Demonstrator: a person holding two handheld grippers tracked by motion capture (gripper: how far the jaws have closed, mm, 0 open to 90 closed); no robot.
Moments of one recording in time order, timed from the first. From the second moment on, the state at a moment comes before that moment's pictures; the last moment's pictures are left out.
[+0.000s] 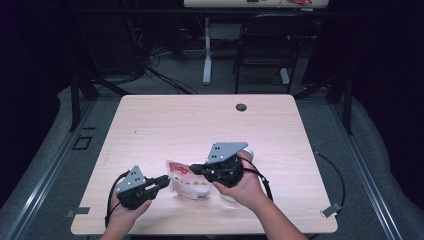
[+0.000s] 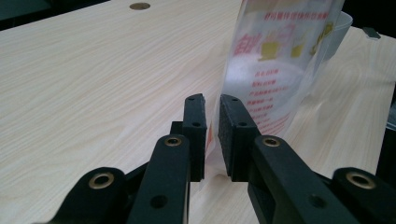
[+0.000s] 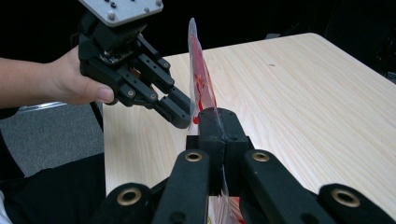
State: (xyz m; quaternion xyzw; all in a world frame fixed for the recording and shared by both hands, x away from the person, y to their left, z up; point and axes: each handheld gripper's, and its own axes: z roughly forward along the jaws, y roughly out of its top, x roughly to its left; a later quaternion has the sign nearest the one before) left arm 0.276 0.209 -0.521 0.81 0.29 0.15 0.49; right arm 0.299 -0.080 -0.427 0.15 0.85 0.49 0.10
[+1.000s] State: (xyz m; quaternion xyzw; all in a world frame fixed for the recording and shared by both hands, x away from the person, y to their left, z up) left arm 0.284 0.199 -0.546 0.83 0.26 0.10 0.49; right arm 0.296 -0.086 -0.411 0.15 0.85 0.50 0.11
